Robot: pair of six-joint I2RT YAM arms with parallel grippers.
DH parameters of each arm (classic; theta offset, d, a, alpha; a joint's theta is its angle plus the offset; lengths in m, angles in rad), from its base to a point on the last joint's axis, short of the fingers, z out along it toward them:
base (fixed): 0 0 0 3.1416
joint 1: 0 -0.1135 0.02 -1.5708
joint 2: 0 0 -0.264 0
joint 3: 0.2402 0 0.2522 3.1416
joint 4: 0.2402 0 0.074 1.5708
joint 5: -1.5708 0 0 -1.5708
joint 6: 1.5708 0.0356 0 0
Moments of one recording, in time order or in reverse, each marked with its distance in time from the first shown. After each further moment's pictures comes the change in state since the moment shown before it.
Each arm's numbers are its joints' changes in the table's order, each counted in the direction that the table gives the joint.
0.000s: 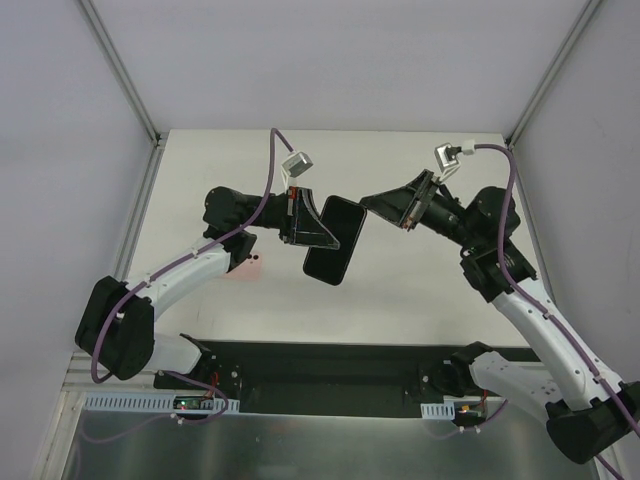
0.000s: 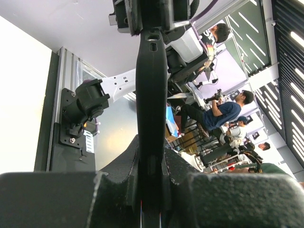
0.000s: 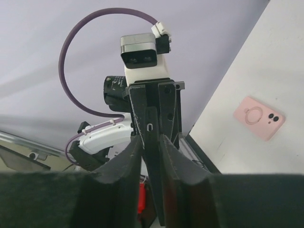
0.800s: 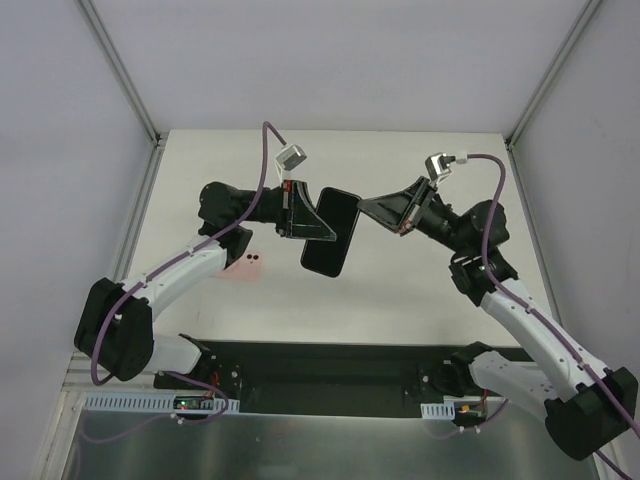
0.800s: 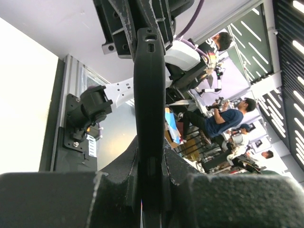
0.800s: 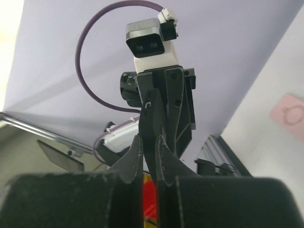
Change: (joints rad) left arm -0.021 0.009 0.014 0.024 -0.001 0.004; right arm 0.003 -0.001 -0.140 -0.240 0.063 0.176
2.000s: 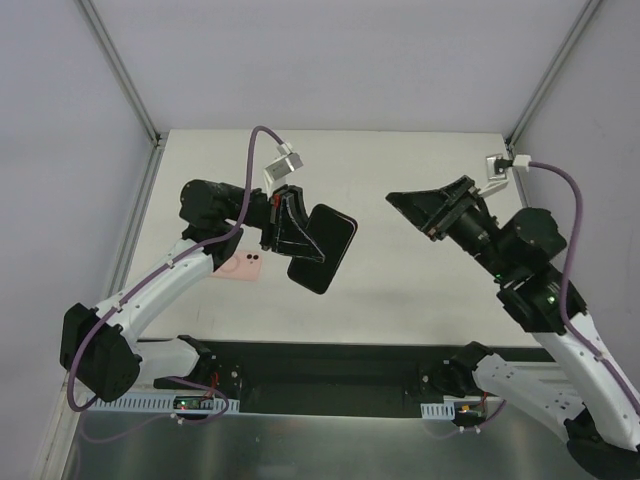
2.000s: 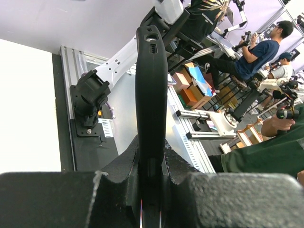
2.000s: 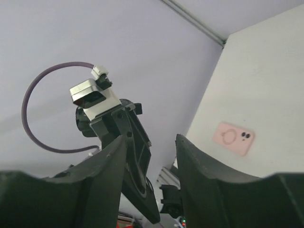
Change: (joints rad) left arm 0.021 0.125 0.109 0.140 -0.178 0.222; right arm -0.155 0.142 0.255 0.528 -0.481 -0.207
